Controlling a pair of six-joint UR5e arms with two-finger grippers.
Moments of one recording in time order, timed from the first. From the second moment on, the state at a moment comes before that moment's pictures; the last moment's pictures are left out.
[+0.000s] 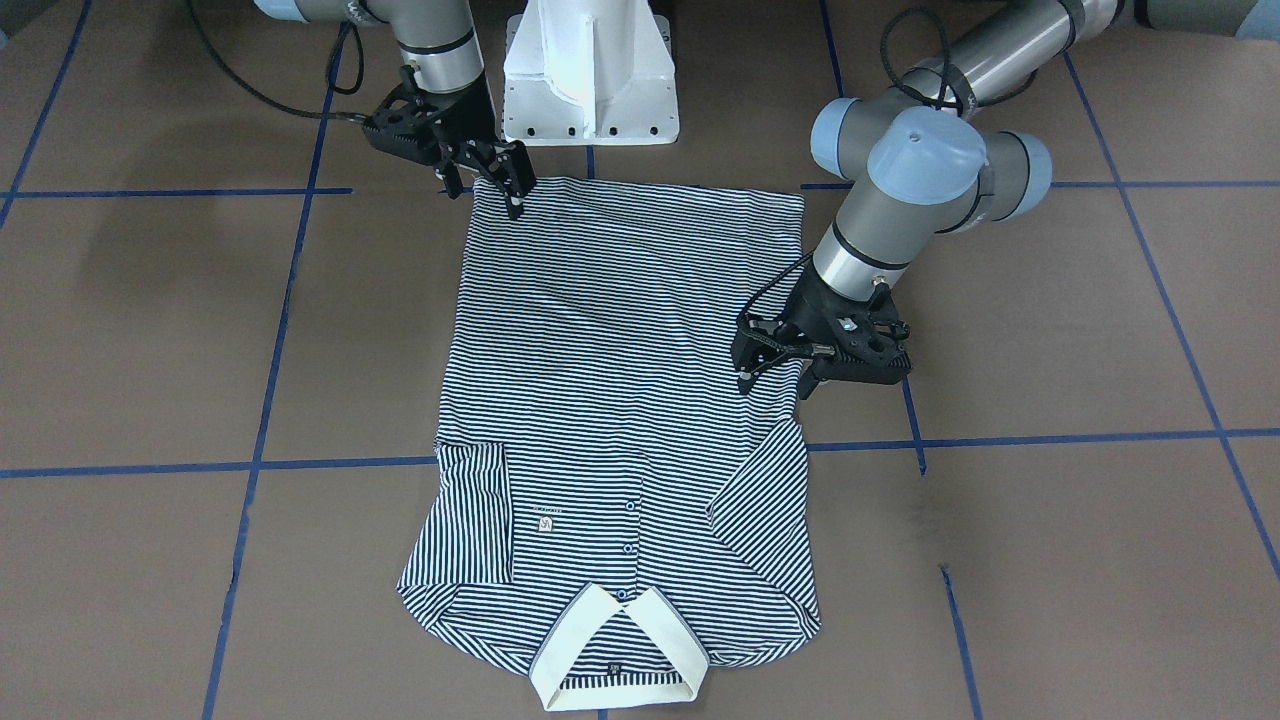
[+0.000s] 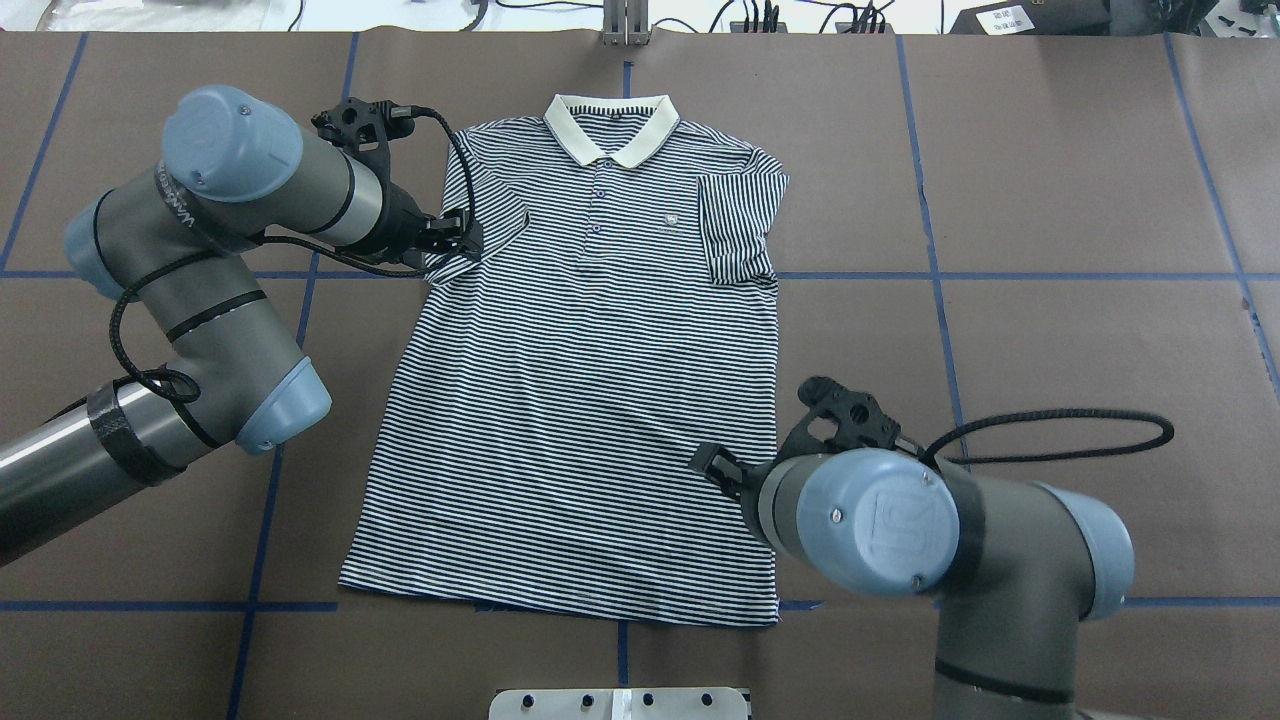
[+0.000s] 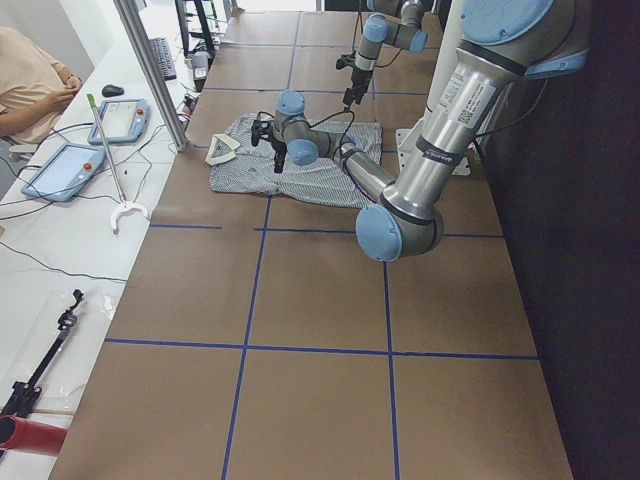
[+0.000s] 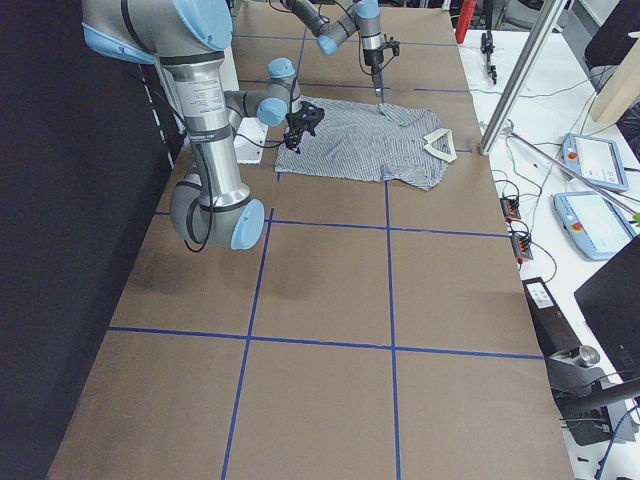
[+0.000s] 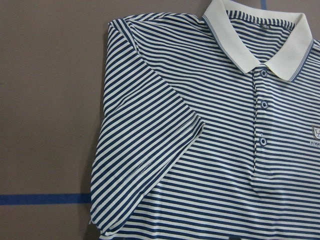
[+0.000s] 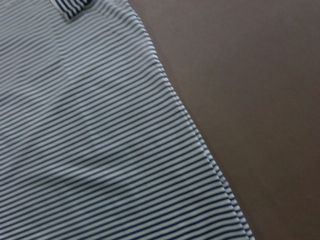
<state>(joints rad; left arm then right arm) -0.76 -2.10 -1.58 -2.04 -1.98 -1.17 0.21 -1.20 2.08 -1.60 1.52 2.02</state>
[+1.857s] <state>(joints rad) -0.75 -2.07 -1.59 -2.05 -1.99 -1.17 0.04 -1.26 2.01 -1.61 1.37 2.34</state>
